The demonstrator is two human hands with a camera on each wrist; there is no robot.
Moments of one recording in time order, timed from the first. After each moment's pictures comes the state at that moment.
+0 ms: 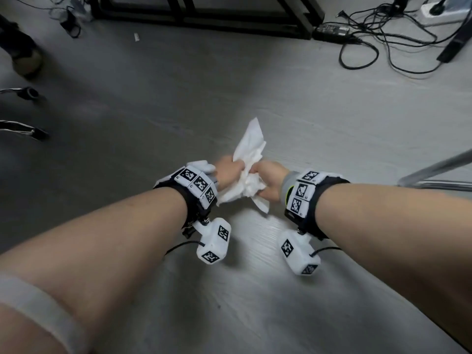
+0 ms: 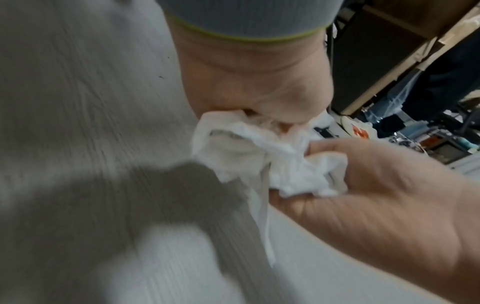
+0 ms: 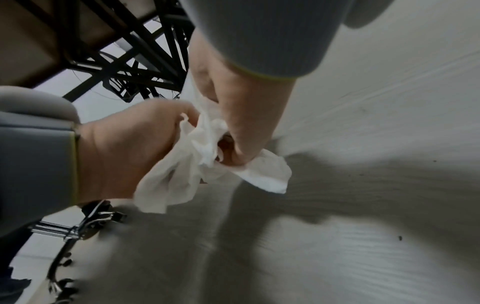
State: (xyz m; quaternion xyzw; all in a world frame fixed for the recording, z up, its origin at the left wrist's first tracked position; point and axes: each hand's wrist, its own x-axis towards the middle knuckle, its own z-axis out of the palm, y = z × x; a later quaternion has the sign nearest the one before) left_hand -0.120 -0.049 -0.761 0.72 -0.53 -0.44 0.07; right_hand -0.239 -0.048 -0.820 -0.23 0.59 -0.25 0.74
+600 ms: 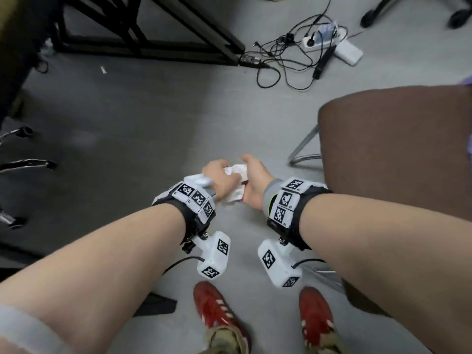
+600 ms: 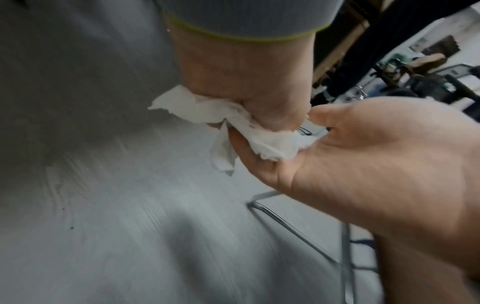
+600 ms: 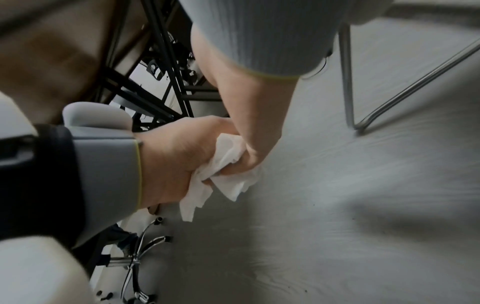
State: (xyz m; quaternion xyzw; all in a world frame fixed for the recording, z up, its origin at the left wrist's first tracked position) left_hand -0.240 0.096 -0.455 0.70 -0.60 -0.39 0.01; right_hand -0.341 0.113 -0.470 0.00 0.57 -0.33 0.75
